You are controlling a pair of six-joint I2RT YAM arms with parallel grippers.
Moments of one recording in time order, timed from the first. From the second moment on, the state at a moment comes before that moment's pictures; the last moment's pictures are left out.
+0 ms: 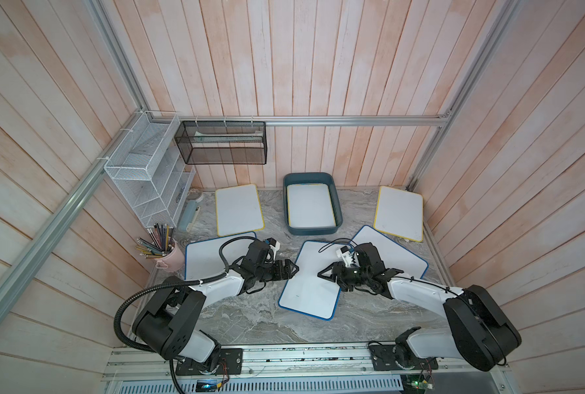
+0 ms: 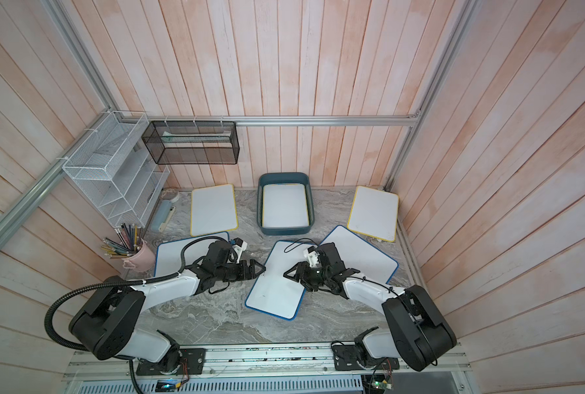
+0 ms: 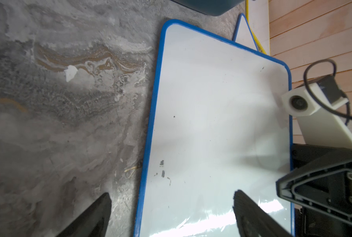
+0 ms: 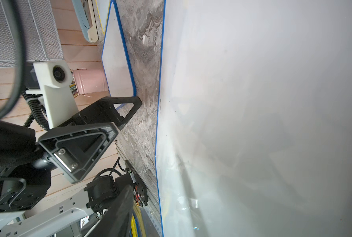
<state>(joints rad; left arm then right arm) -0.54 1.49 0.63 0.09 0.43 -0.62 0.49 1.36 0.52 0.07 -0.69 0.97</state>
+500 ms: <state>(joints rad) -0.53 1.49 0.63 0.14 0.43 -0.62 0.47 1.35 0.52 0.00 -0.68 0.91</state>
